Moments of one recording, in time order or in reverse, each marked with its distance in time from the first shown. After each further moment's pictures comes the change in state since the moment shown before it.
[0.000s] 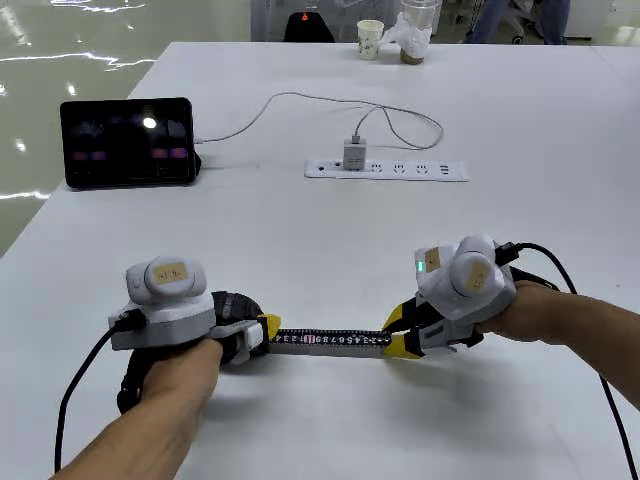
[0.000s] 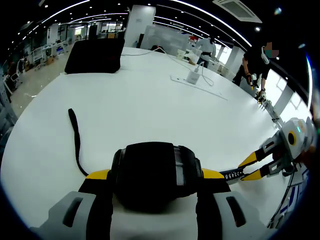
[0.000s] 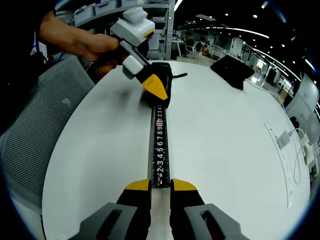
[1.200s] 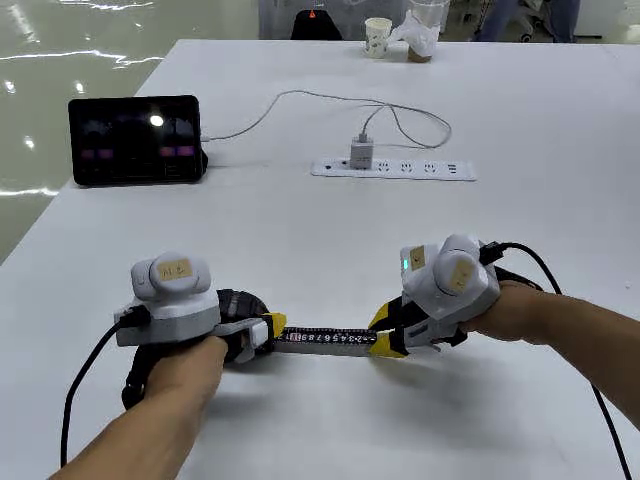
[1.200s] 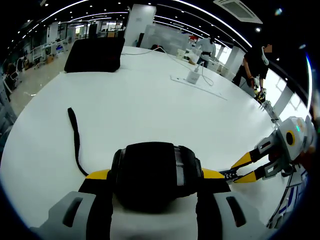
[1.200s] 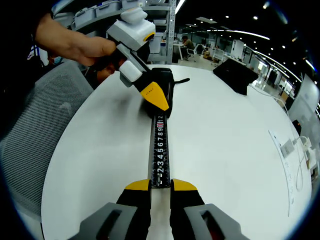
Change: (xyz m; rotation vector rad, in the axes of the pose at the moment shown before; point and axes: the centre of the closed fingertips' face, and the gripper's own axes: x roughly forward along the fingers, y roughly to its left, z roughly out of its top) left arm 0.001 0.002 0.001 -0.008 0.007 -0.008; right arm 0.018 -0.002 0.022 -0.007 -0.030 0.013
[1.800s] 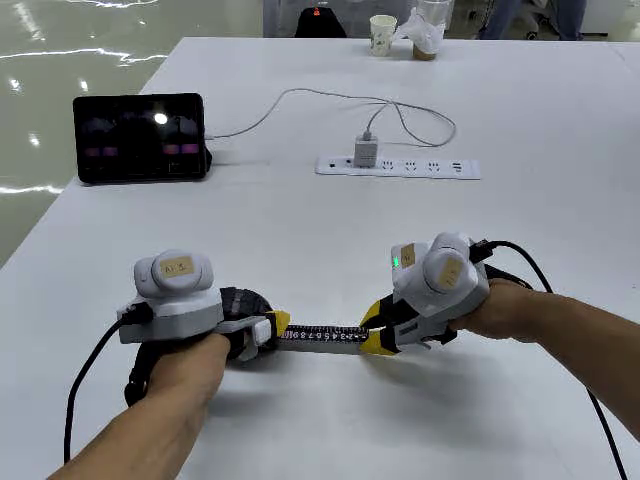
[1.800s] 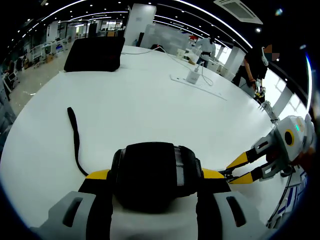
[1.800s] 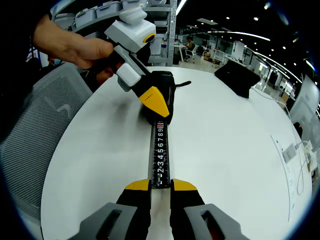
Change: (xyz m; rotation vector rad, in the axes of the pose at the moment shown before) left arm -0.001 -0.001 -0.001 -0.005 0.004 -0.007; right arm 0.009 0.000 0.011 -0.004 -0.014 0.006
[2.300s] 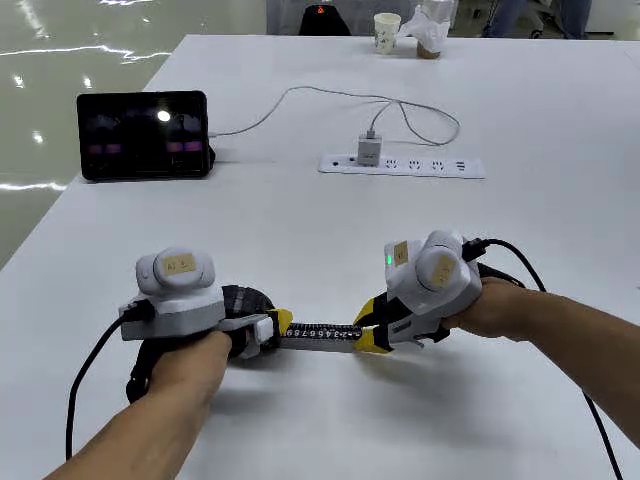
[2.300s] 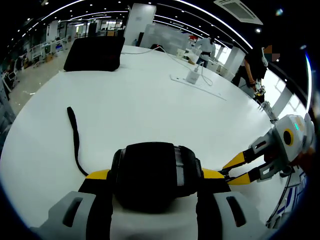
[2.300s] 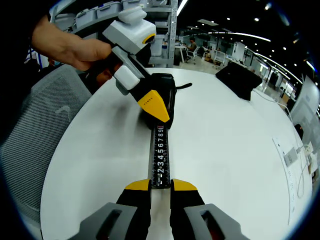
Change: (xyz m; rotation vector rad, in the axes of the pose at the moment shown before) left arm -0.001 -0.001 -0.001 -0.004 0.002 -0.005; right arm 0.007 0.000 0.007 -0.003 -0.008 0.003
